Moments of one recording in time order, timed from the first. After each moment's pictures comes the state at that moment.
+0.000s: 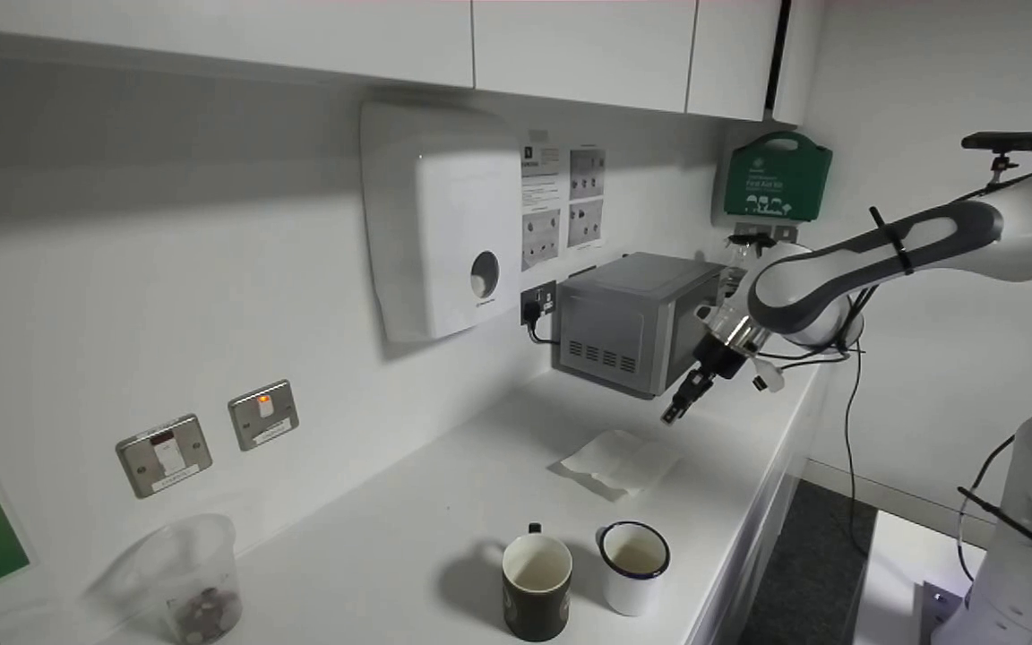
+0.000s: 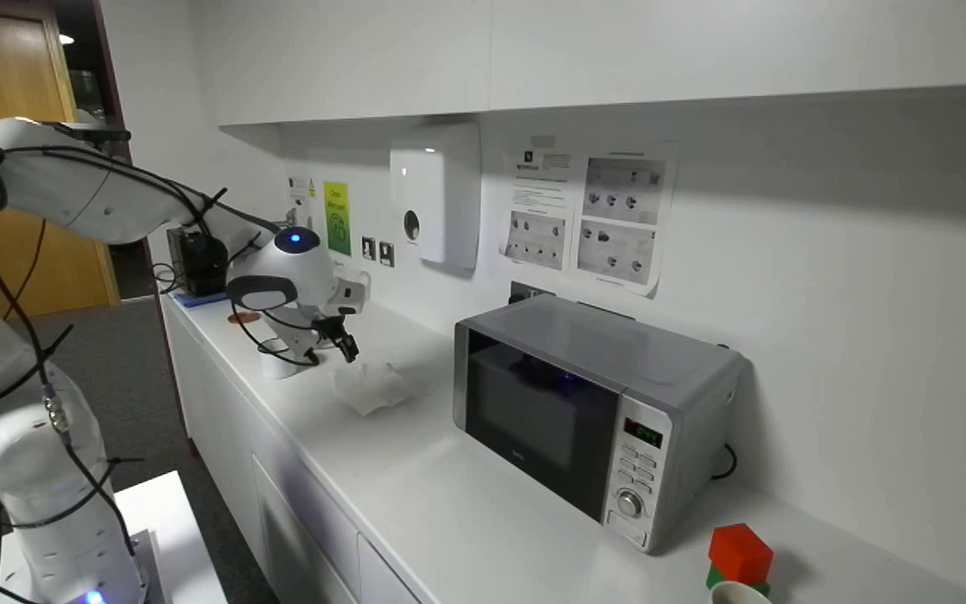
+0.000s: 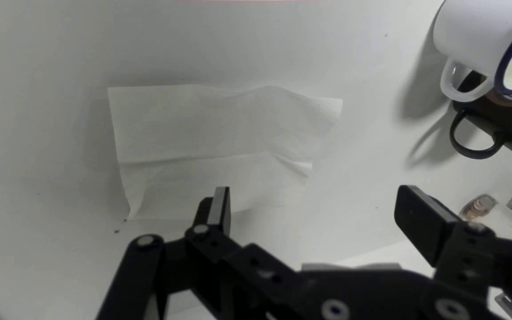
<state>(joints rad) 0.12 -0.38 -0.03 -2.61 0.68 2.56 -0.52</state>
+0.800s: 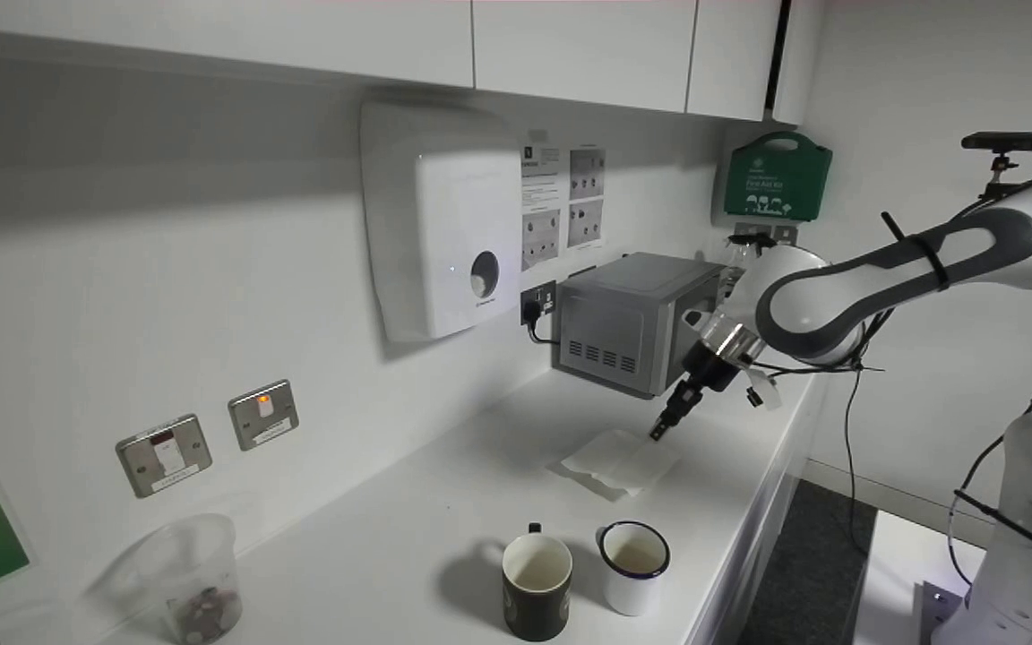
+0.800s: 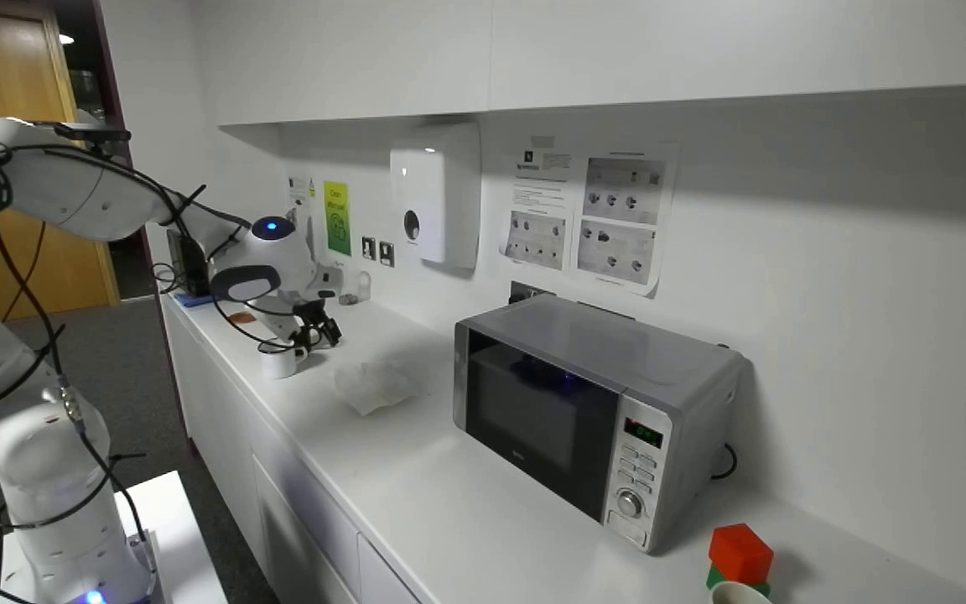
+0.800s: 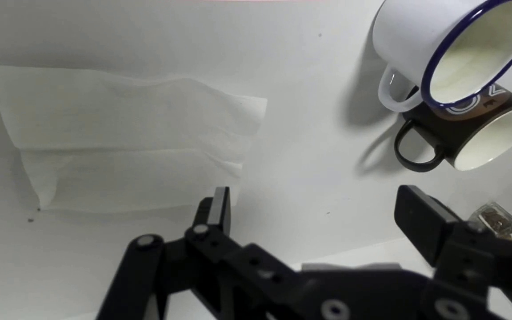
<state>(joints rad) 0.23 -0.40 0.04 -2.62 0.64 2.66 -0.41</state>
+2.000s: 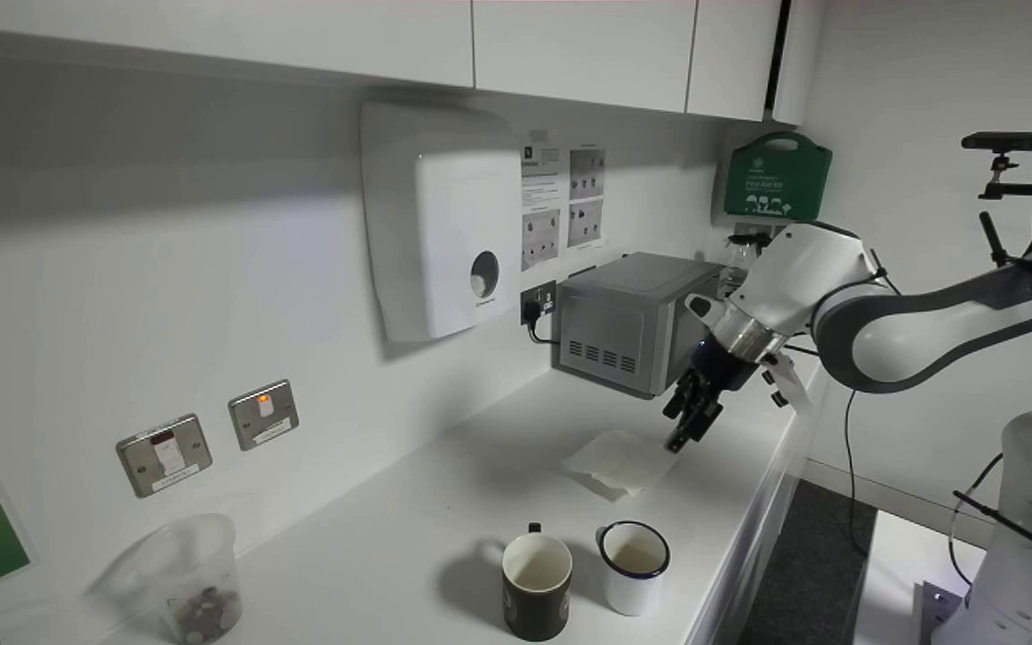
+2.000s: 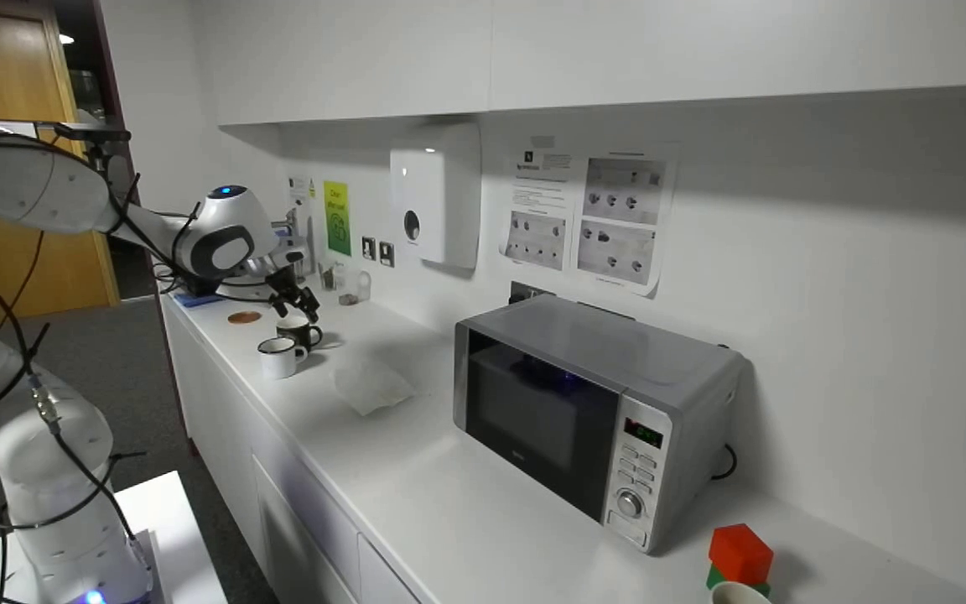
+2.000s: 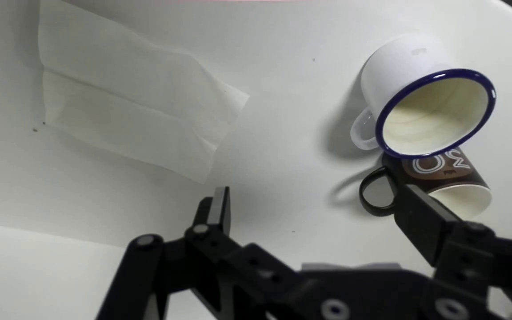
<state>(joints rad) 0.27 -0.52 0.15 -2.61 0.17 2.57 -0.14</state>
